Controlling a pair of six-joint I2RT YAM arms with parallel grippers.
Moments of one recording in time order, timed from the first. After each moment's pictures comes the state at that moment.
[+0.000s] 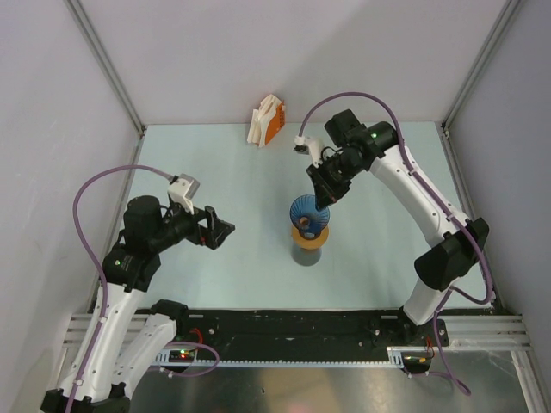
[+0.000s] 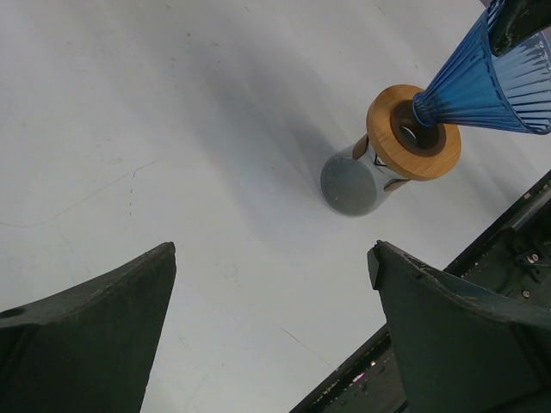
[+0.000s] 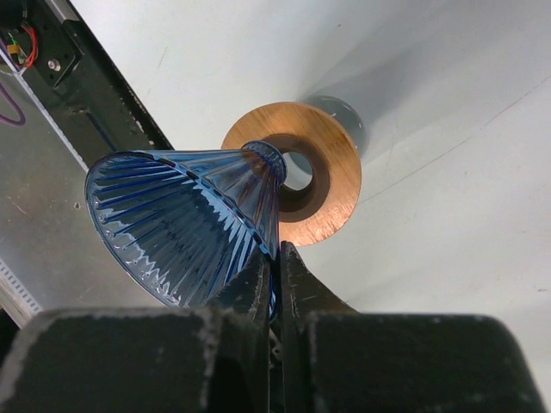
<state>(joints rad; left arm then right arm) -0.22 0.65 0.83 -0.59 0.46 -0.10 0.56 1.73 1.89 -1.34 -0.46 -0.22</state>
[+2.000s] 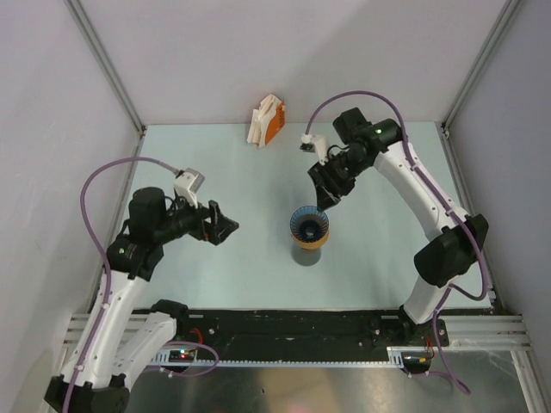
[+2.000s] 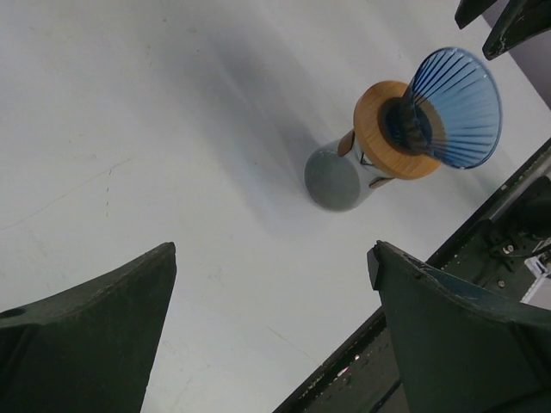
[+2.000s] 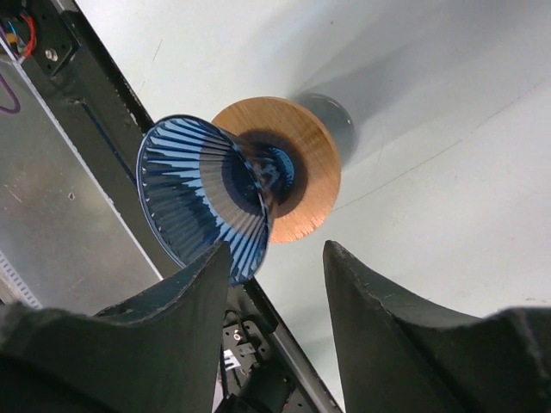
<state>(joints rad) -0.22 0.72 0.84 -0.59 0.50 -0.11 0.51 1.75 1.88 -1.34 -0.50 -0.32</state>
